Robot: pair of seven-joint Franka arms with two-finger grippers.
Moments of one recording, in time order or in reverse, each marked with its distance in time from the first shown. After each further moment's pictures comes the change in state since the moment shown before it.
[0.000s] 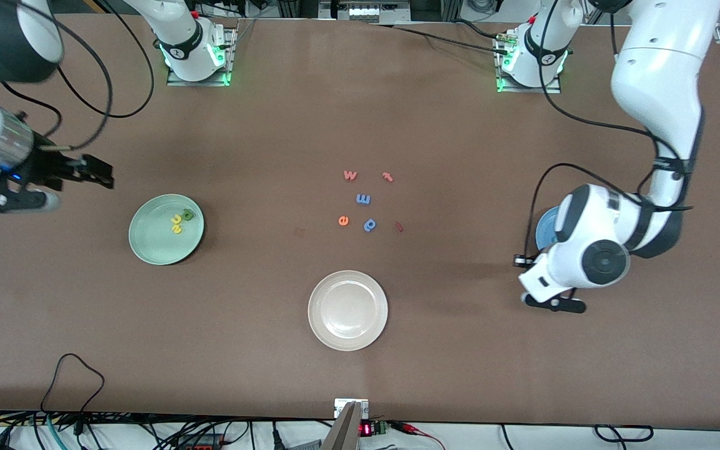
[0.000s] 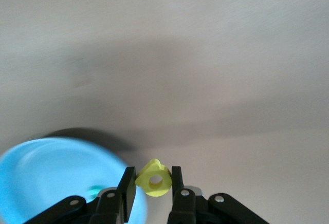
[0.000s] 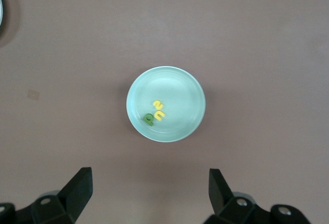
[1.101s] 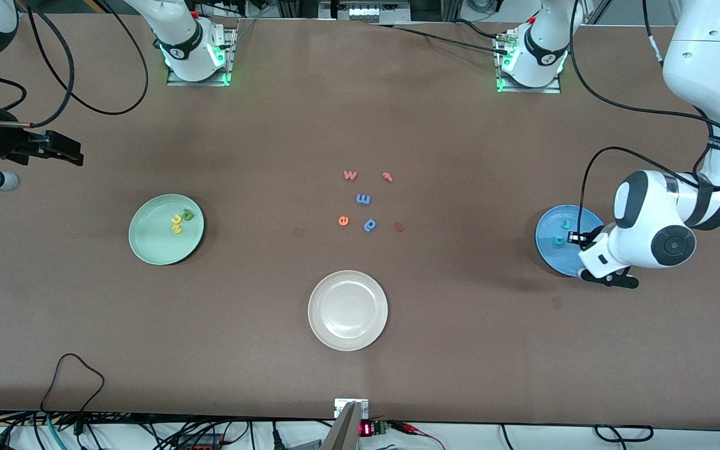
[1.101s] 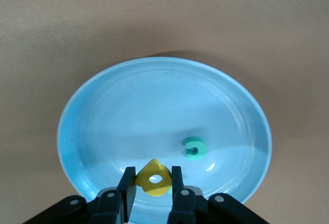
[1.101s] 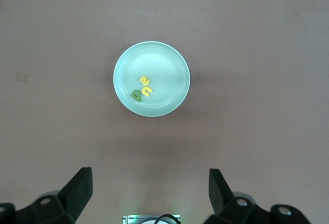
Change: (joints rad) left arm 0.199 -0.101 0.000 -0.280 0.040 0.111 0.129; right arm -0.022 -0.012 -0.022 0.029 -0.005 -0.128 0.004
